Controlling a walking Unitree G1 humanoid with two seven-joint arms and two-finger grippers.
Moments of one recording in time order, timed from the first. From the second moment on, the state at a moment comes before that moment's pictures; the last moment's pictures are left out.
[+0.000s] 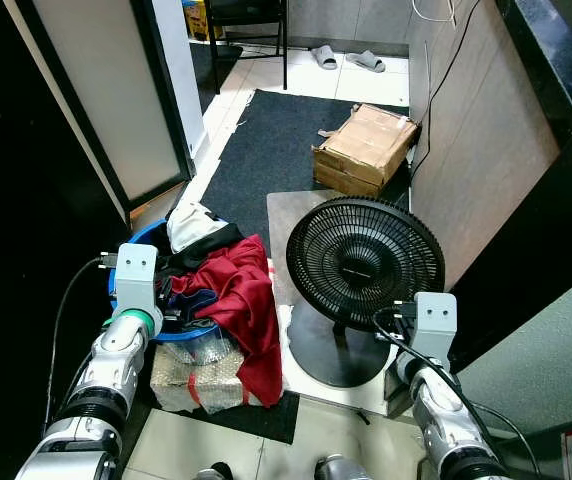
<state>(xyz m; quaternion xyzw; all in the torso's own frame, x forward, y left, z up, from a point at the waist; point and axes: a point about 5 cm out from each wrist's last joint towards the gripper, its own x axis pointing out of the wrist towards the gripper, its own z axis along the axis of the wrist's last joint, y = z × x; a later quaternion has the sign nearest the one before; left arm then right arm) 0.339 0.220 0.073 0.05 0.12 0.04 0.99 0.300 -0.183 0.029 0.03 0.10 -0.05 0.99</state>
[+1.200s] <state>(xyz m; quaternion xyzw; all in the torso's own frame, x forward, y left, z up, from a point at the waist) 0.337 0.232 0.079 0.05 0.11 0.06 0.99 0.311 -0.174 0.036 0.05 0.10 -0.03 0.99</state>
